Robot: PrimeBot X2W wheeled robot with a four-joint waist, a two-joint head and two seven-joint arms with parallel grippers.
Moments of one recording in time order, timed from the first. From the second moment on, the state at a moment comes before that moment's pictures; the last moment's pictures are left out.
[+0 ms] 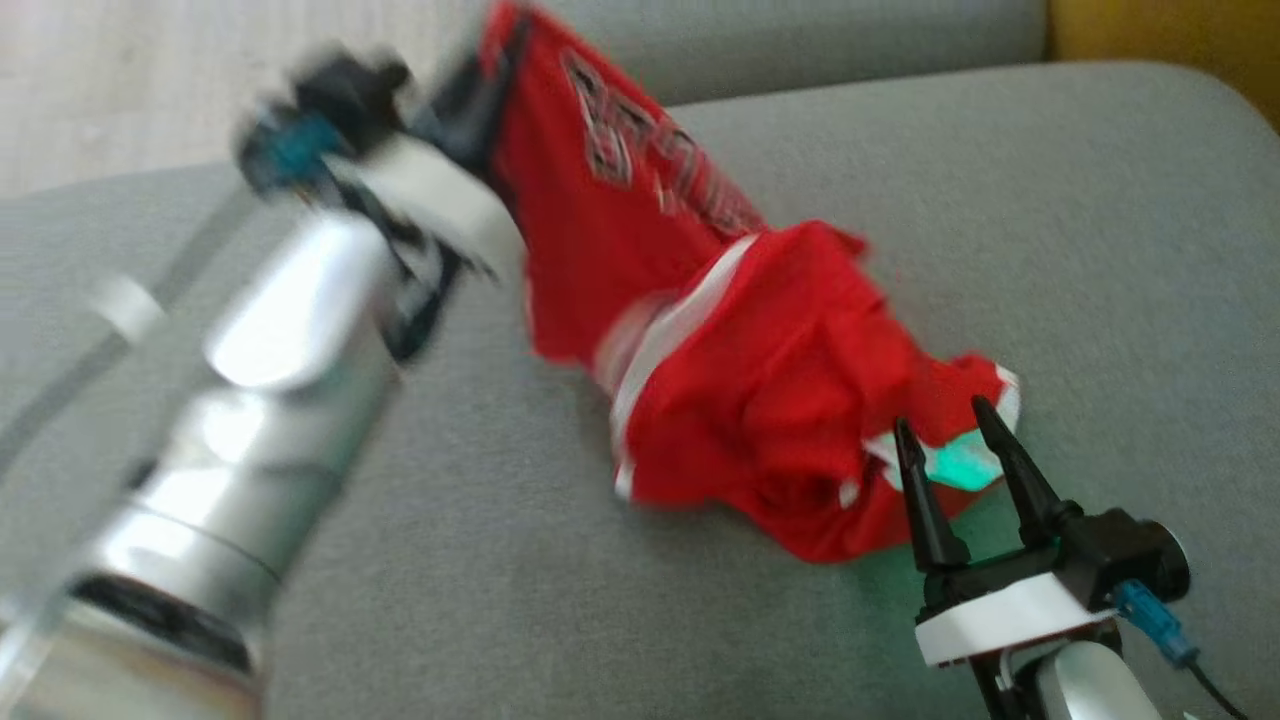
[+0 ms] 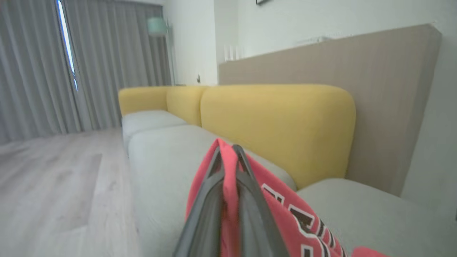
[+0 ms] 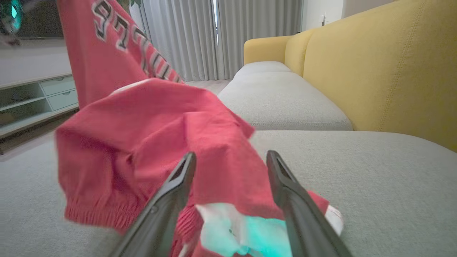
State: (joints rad) left arm -0.97 0.14 -0.72 0.78 -0.62 -0.13 -0.20; right arm 0.00 -0.05 0.15 0.18 0.07 0.13 -0.26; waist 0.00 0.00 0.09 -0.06
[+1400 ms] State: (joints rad) left arm -0.52 0.45 -0.35 0.56 -0.71 0.01 -0.25; right arm 0.01 -0.05 0.06 0.20 0.12 0.13 -0.26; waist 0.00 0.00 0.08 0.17
